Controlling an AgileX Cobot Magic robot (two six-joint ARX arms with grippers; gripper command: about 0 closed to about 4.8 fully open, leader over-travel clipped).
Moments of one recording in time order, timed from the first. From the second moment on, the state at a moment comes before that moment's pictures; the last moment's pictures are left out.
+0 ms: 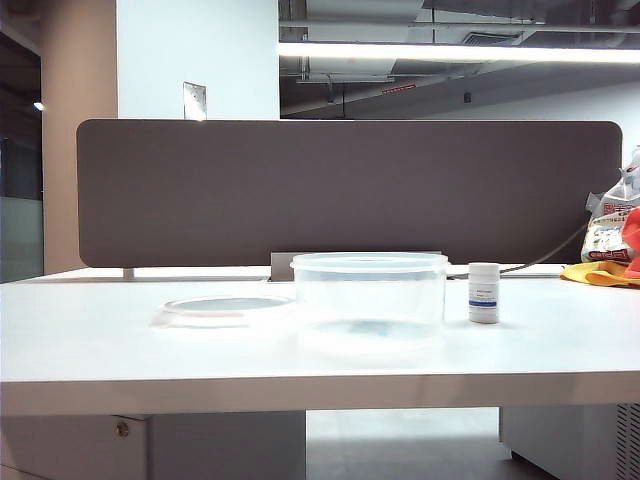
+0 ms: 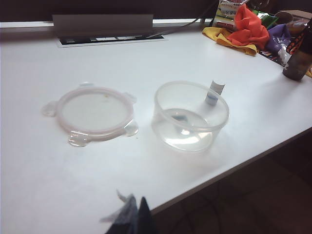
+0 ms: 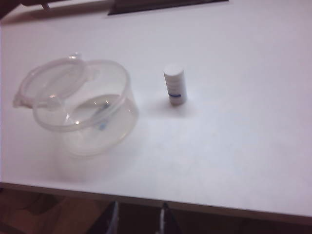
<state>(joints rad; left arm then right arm) -0.31 0.21 0.57 -0.60 0.24 -0.13 0.33 0.25 0.43 -0.51 0.00 0.26</state>
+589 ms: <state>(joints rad) 0.11 0.00 0.13 -0.15 0.23 -0.11 0.33 0.22 0.43 -0.52 0.00 0.26</state>
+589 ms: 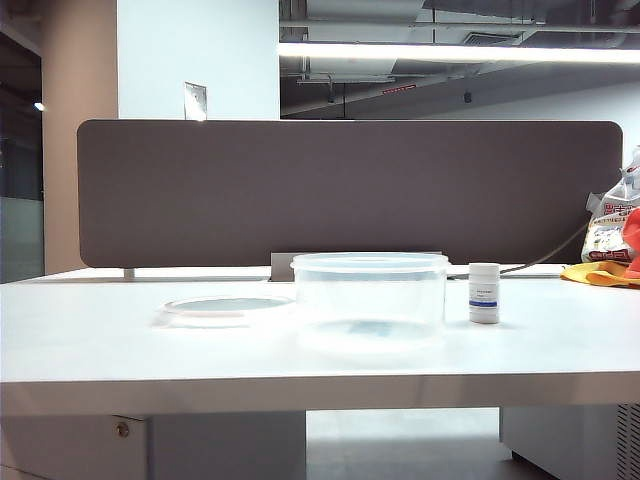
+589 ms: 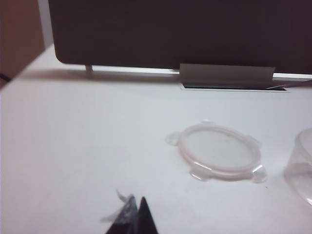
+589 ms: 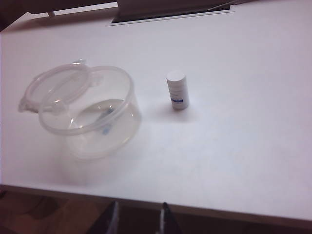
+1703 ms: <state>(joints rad) 0.04 0.00 0.01 0.03 0.09 -0.13 0.33 0.20 0.43 -0.52 0.00 0.26</state>
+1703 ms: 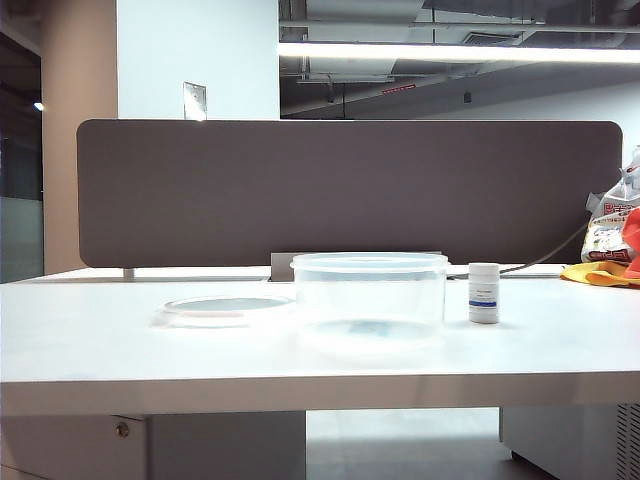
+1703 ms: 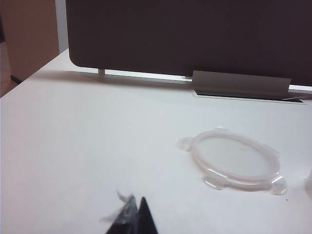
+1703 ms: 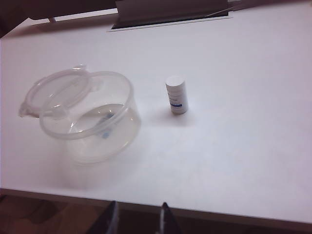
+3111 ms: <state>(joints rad) 0.04 0.00 0.01 0.03 0.09 -0.13 -0.02 0.00 0.05 -0.11 0.02 0.05</state>
